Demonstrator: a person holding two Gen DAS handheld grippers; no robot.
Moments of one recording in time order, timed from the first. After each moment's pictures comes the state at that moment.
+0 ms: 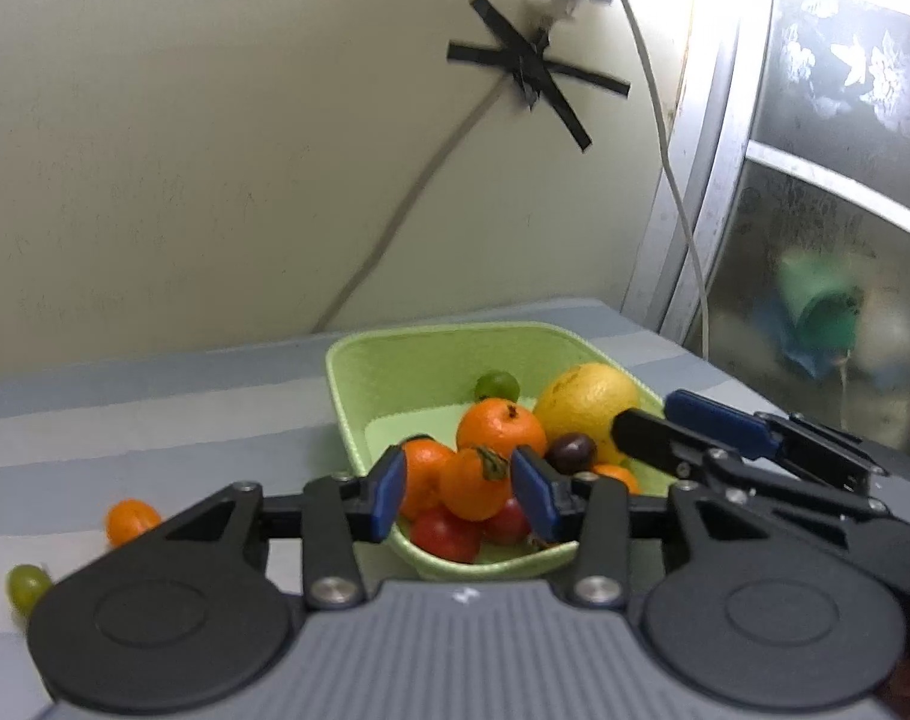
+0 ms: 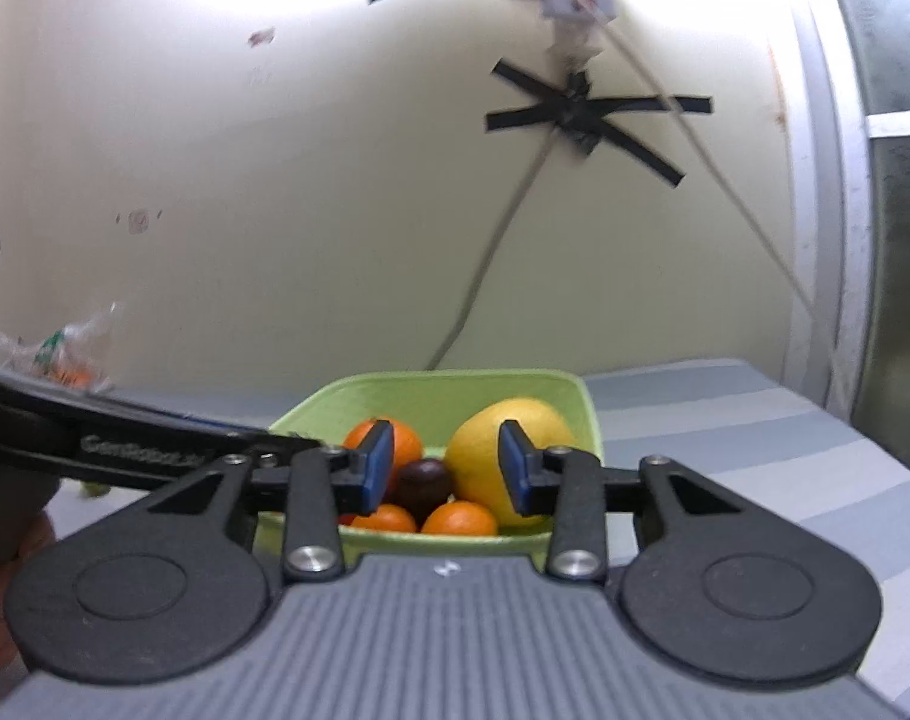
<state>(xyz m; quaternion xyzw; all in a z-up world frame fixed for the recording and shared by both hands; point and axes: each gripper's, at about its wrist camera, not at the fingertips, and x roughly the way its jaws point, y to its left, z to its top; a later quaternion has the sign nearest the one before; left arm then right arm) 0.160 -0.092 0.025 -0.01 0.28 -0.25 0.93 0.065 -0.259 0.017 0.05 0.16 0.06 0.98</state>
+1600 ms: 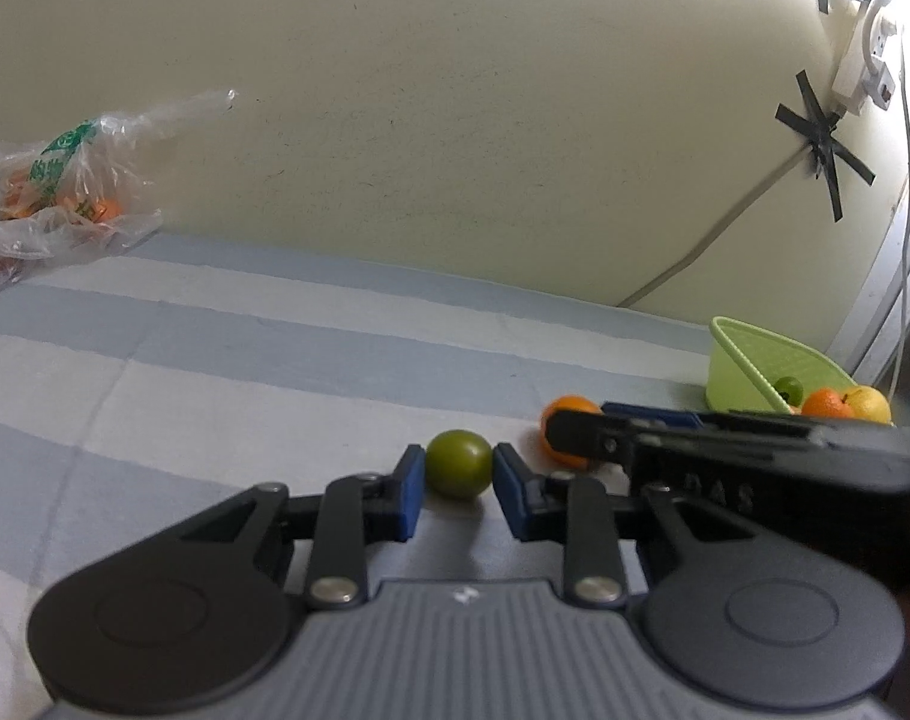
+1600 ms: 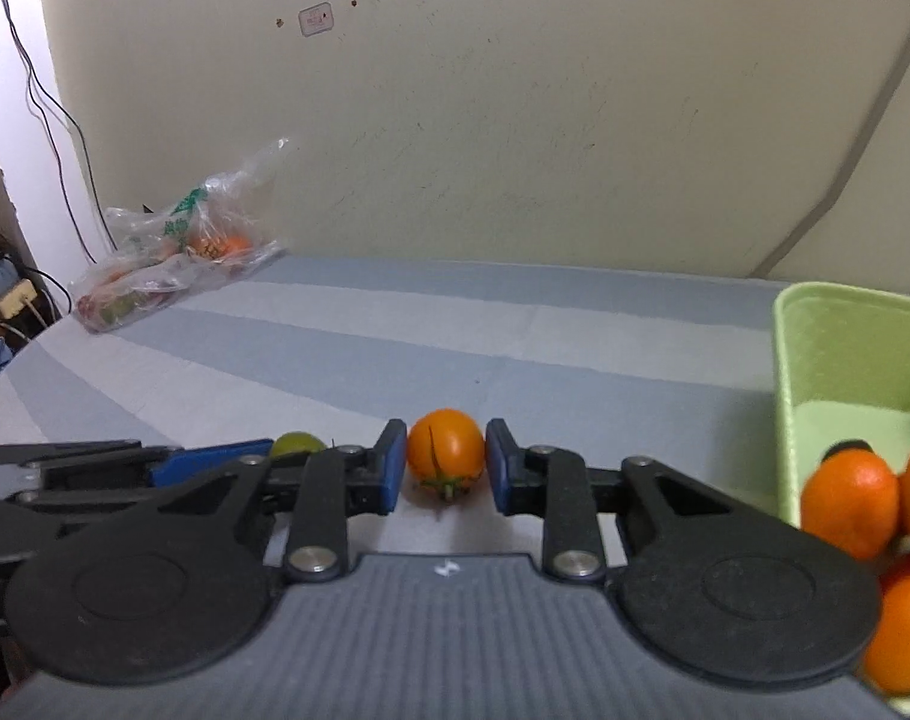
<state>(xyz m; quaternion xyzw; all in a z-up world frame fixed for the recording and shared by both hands) 0.157 0.071 -0.019 -0.11 0.32 -0.09 0.94 0.167 -0.089 -0.005 0.03 0.34 0.23 0.91</state>
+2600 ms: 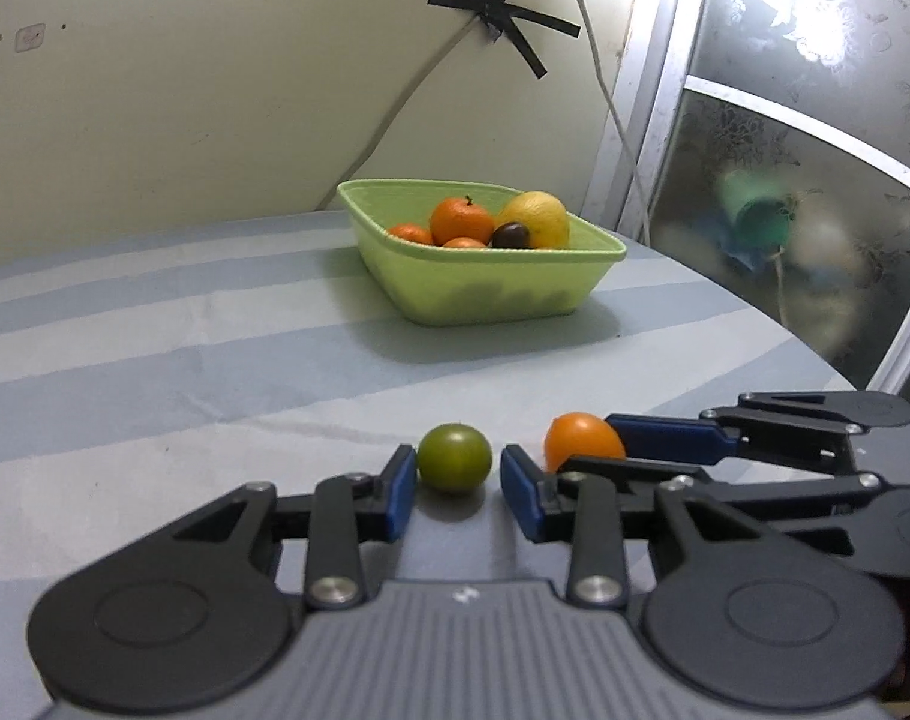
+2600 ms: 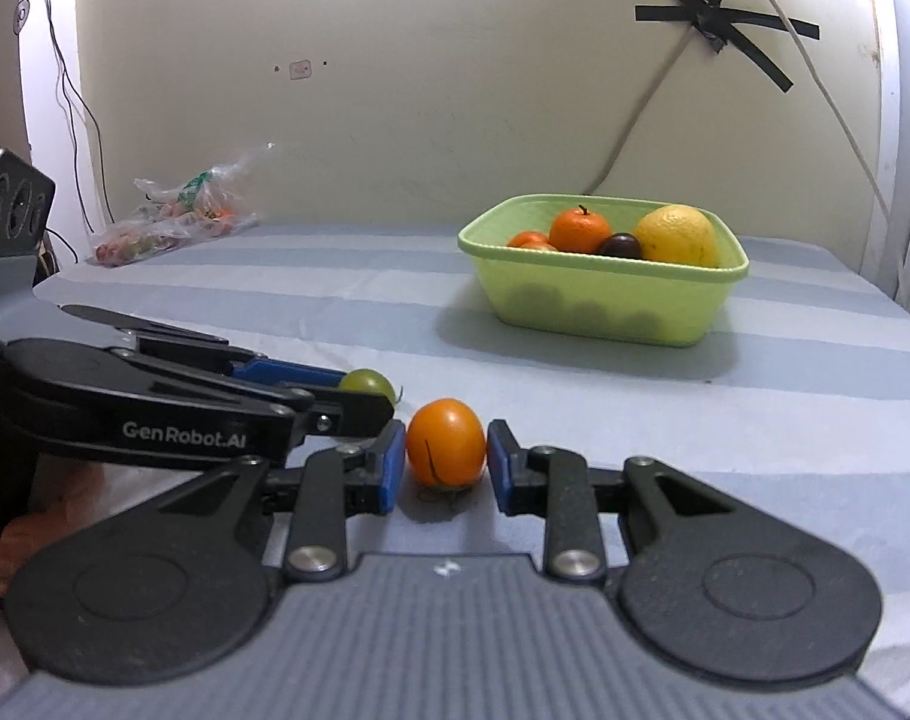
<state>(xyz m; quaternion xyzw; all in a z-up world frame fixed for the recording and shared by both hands) 0.048 -0.041 -0.015 0.00 0.32 -0.27 0.91 -0.016 -0.204 0.005 0.01 0.29 0.16 0.94</state>
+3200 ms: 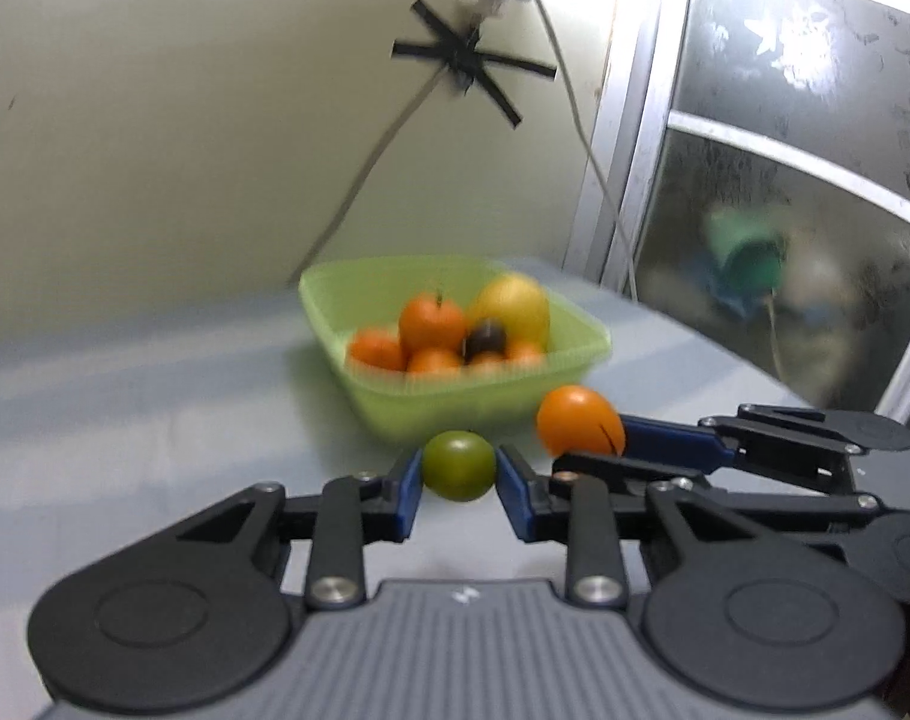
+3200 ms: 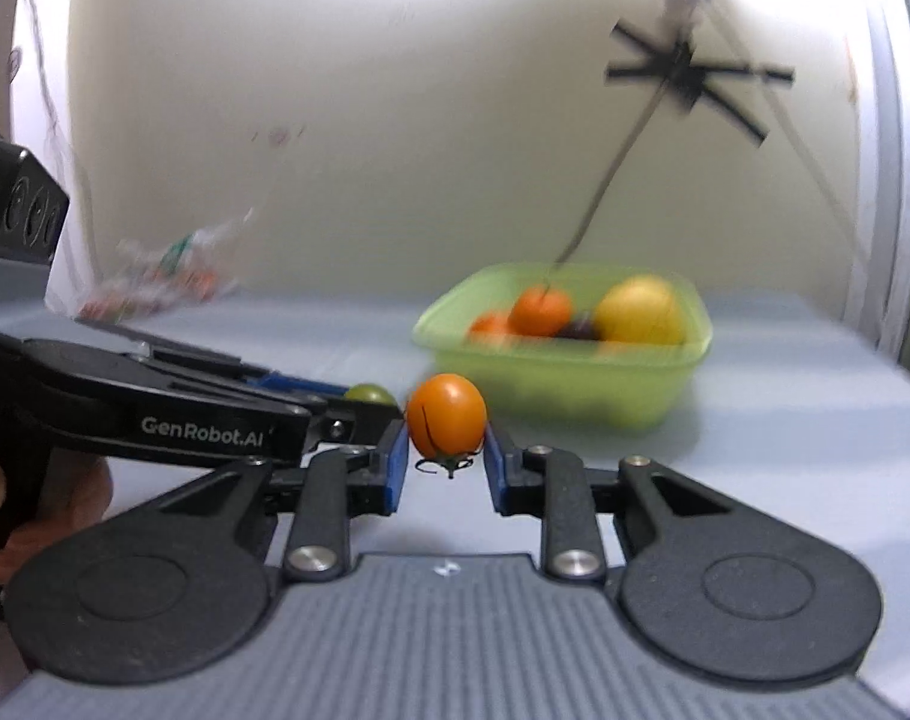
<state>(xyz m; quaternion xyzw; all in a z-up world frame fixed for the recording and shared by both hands) 0.089 -0.077 0.020 0.01 0.28 -0.29 0.92 -0.004 -0.225 0.022 0.02 0.22 0.14 0.96</state>
